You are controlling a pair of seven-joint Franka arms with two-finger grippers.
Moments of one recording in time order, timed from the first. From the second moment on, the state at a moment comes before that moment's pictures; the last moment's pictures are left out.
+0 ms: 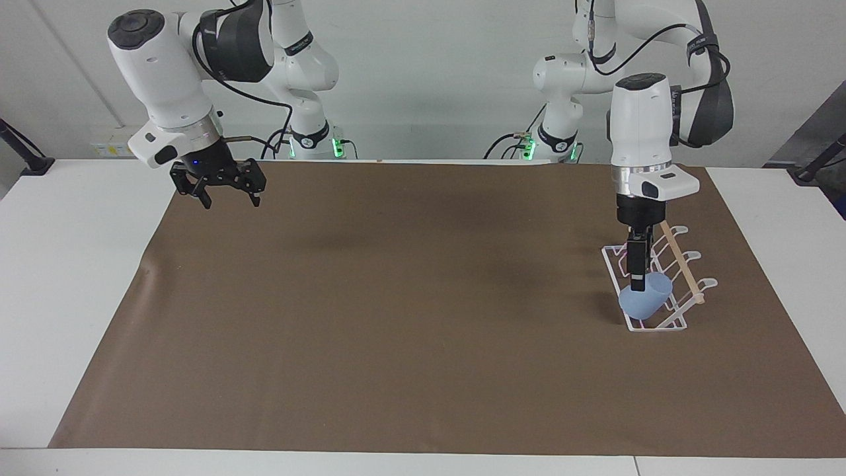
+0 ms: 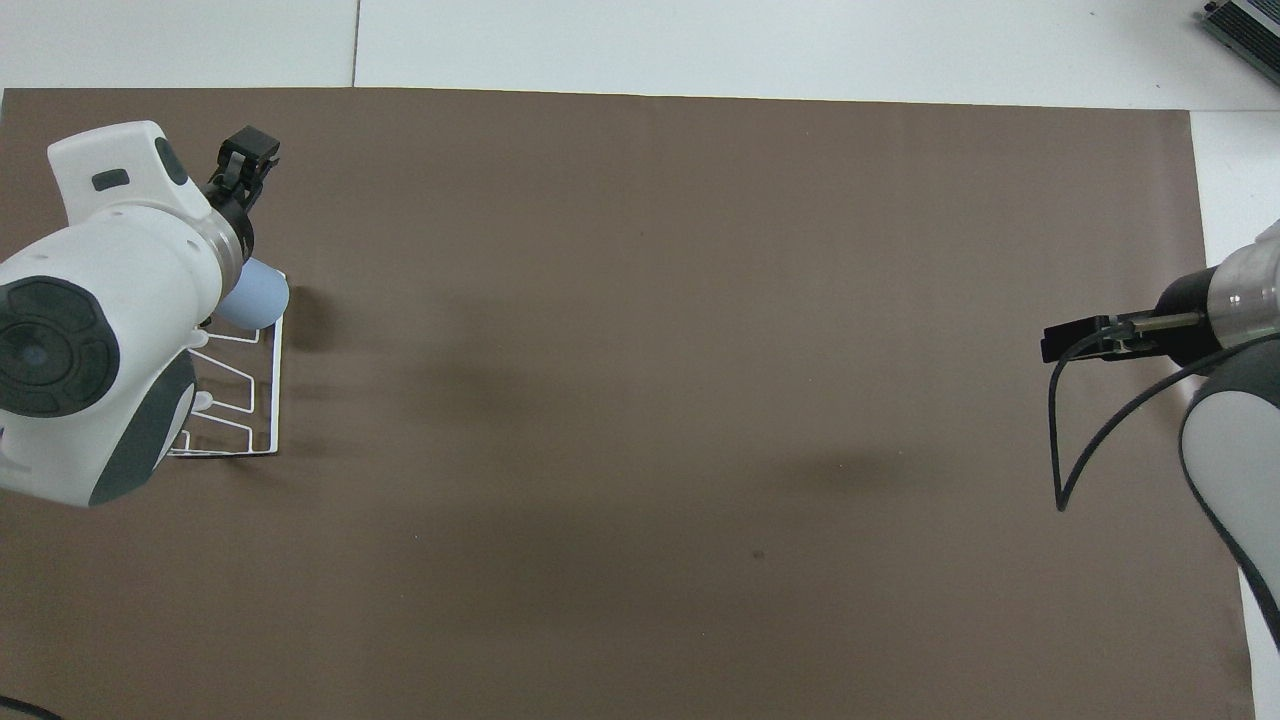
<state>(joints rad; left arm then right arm) -0.05 0.03 -0.15 -1.97 0.44 2.51 -1.52 -0.17 -0.07 0.15 -1.83 0.01 1.79 -0.07</state>
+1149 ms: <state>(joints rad) 0.09 -0.10 -0.11 -1.84 -0.03 1.82 -0.06 -0.17 -0.07 0.15 -1.83 0.01 1.79 -0.07</state>
